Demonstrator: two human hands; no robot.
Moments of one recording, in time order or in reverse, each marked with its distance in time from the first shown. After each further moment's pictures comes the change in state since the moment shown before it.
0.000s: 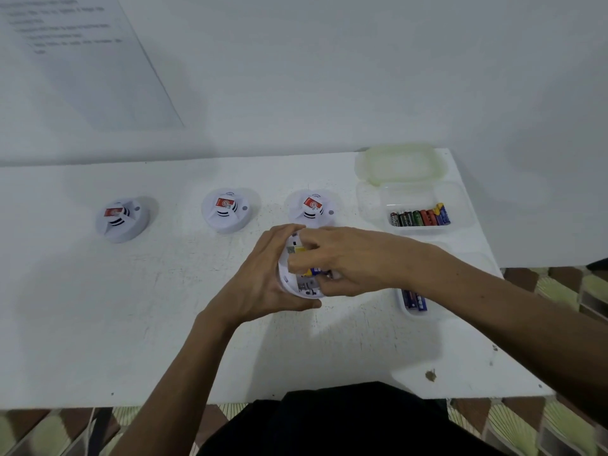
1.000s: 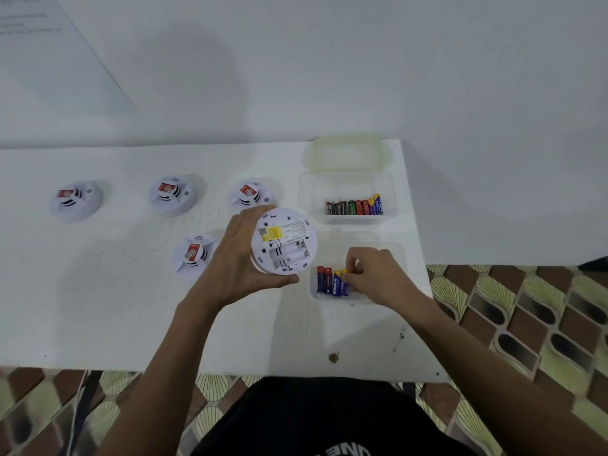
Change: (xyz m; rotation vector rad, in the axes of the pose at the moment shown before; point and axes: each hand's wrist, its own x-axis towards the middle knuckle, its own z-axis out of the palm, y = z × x) left_hand 0.038 0.062 0.090 0.297 0.258 0.093; right_hand -0.173 0.062 0.068 0.537 0.185 0.942
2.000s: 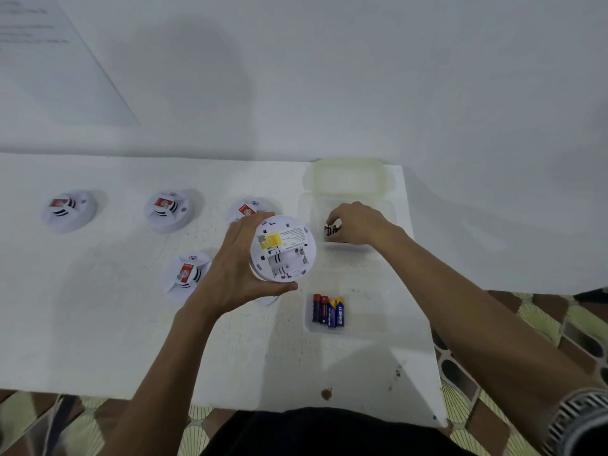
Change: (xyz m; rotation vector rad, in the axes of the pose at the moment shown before) left_hand 0.030 -0.013 0.002 -0.035 0.017 -0.064; right_hand 0.139 -0.034 -0.056 -0.482 -0.093 -0.116
